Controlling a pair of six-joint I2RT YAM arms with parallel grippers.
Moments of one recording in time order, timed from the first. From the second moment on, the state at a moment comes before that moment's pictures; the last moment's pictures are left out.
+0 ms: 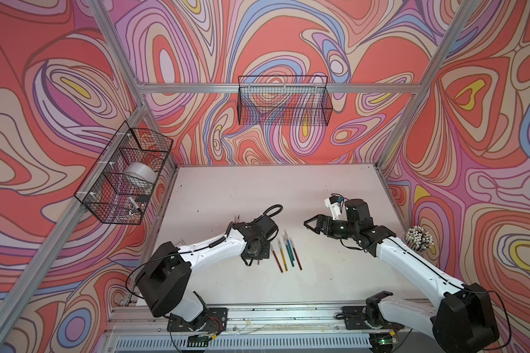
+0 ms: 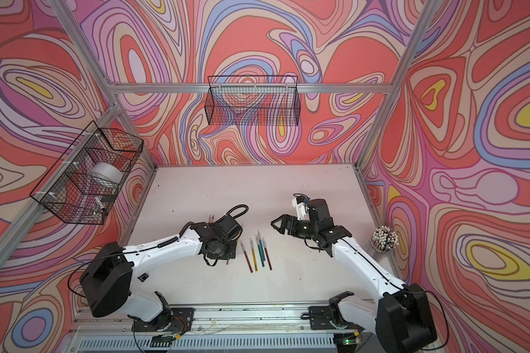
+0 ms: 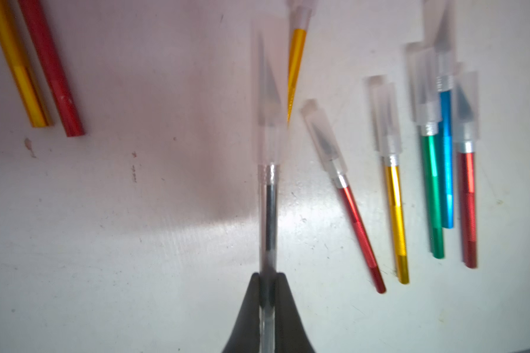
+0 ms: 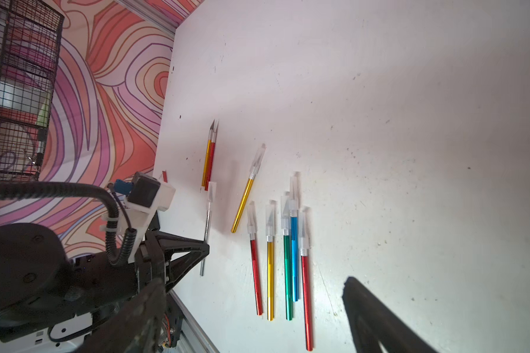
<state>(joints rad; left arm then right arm) -0.80 1.48 0.95 -0.73 -0.03 -0.72 0.34 1.17 0.73 -0.23 -0.54 0.62</state>
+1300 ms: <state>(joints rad) -0.84 1.42 0.84 -0.29 0.22 -0.62 0.63 1.49 0.93 -0.15 -0.22 0.88</state>
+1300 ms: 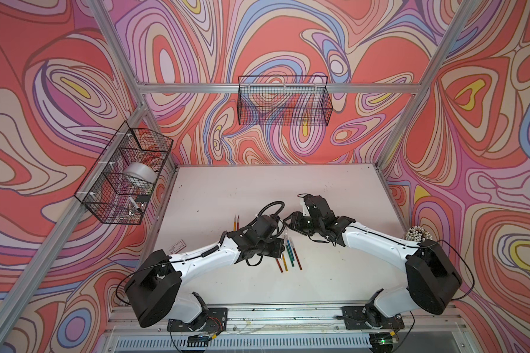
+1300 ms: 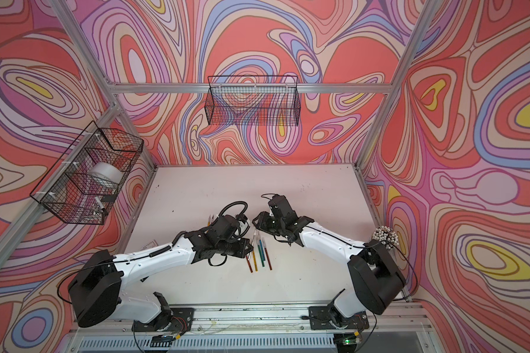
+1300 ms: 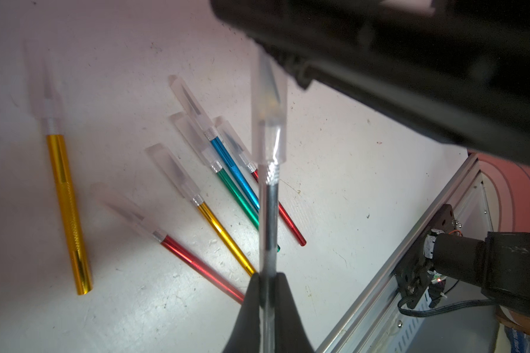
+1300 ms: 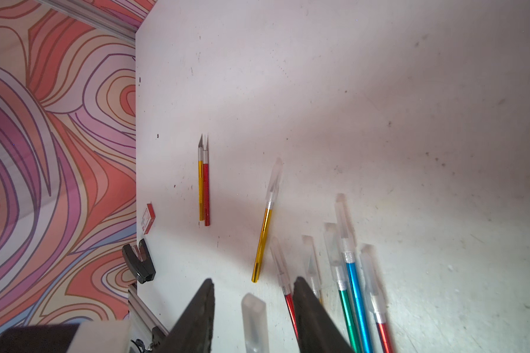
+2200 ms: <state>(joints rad) -0.71 1.38 0.70 -0.05 0.56 -0.71 0.43 1.36 0.72 0.10 -0.67 0.84</state>
